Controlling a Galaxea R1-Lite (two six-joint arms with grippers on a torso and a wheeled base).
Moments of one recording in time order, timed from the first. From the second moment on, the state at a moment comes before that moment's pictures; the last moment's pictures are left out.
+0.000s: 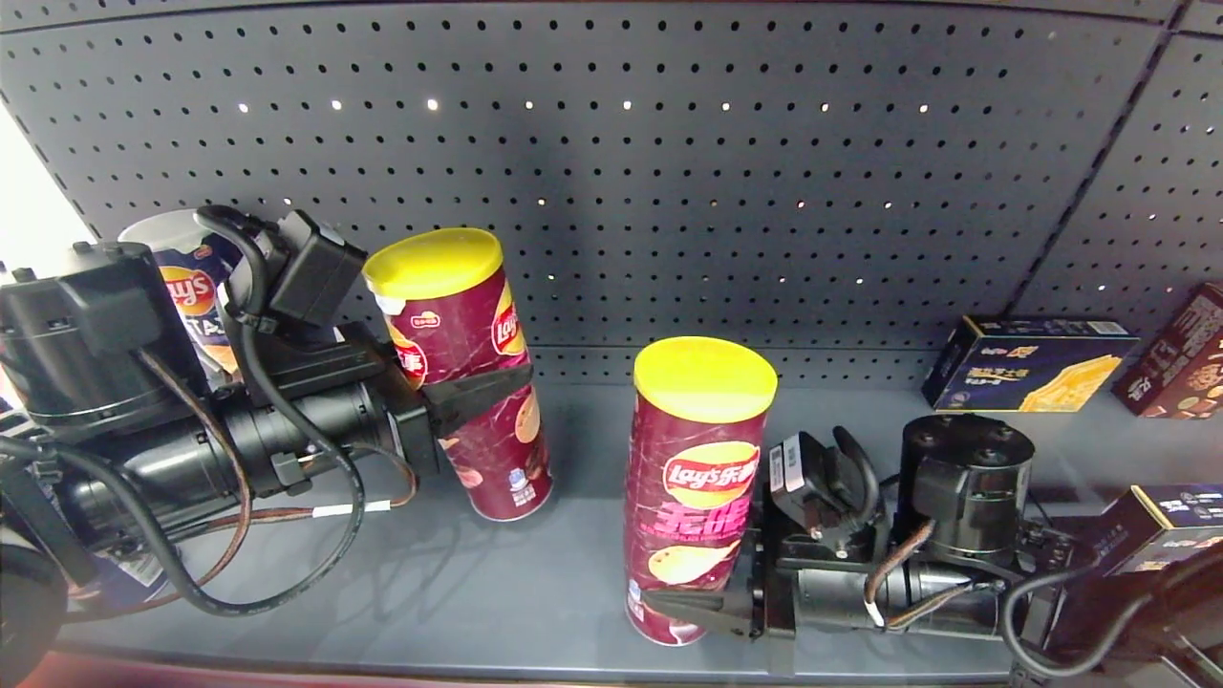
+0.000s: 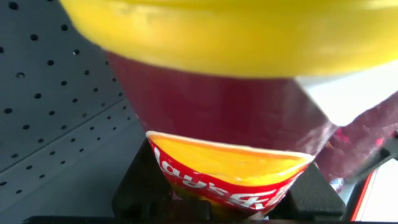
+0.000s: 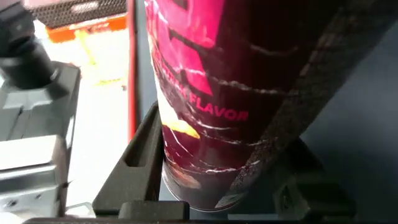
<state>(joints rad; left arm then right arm) -0.37 1.50 -0.67 -0.79 -0.47 0.08 0.71 1.82 -0.57 -1.08 0.62 -0.23</state>
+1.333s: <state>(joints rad) -0.37 1.50 -0.64 -0.81 -0.47 0.08 0.68 1.80 -0.53 -1.08 0.62 -0.27</state>
